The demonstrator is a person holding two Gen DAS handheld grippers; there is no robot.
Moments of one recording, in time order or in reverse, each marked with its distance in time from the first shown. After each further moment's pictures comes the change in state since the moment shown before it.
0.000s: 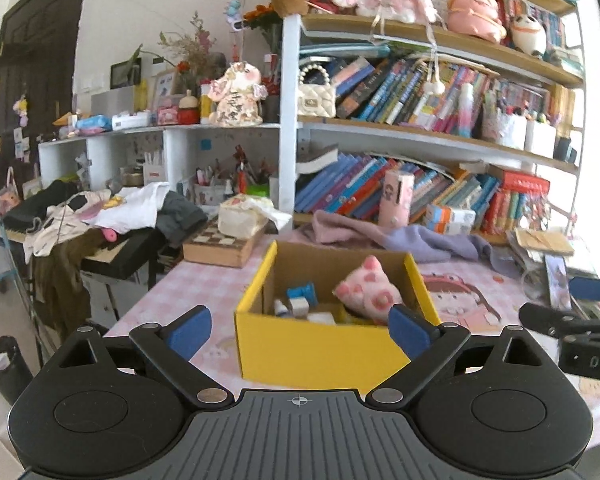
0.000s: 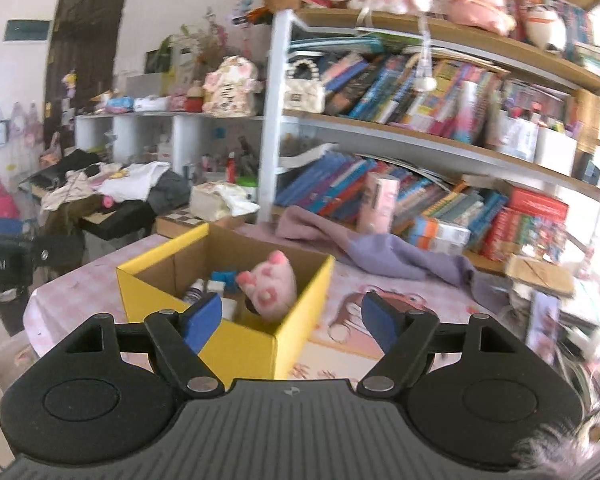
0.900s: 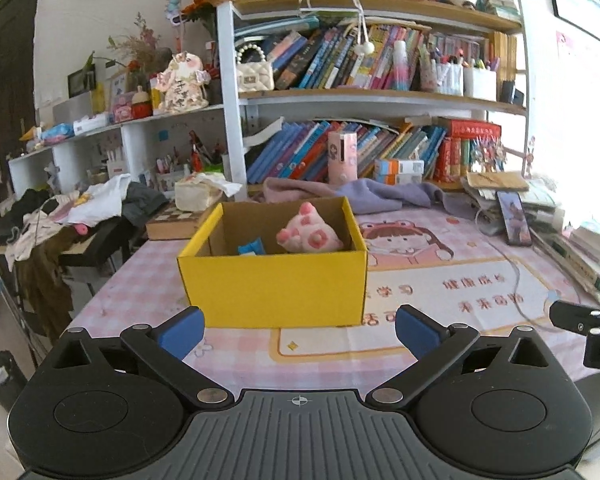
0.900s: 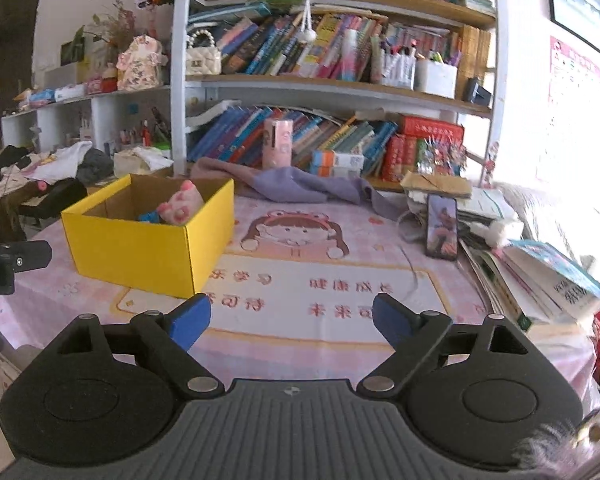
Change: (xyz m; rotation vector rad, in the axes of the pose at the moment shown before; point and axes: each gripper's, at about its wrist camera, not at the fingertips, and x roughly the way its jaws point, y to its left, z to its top) left arm -0.037 -0.062 -0.055 0.136 0.056 -0.058; right arm -0.096 -0.033 -0.085 0.145 0.109 -0.213
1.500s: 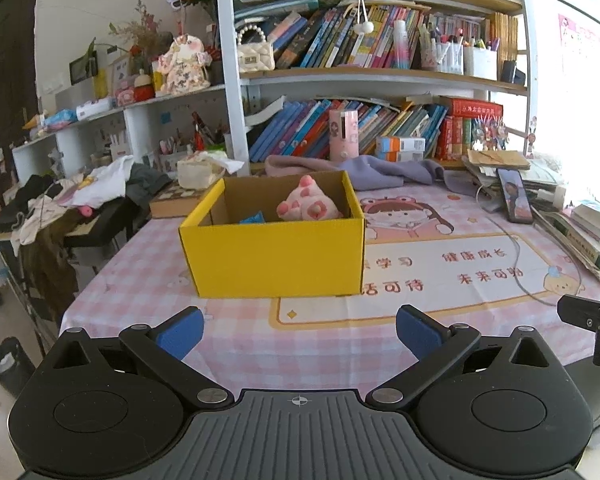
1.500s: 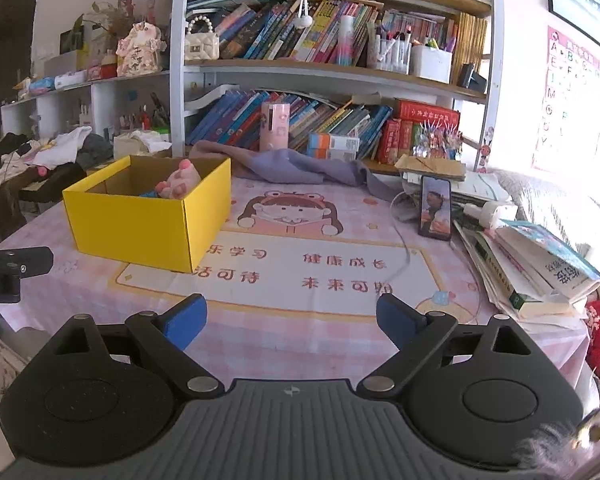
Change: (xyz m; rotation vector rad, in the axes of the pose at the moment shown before) left arm -0.005 -0.003 -0.014 -0.009 0.062 0.012; right arm -0.011 -0.006 -0.016 -0.010 0.037 0.008
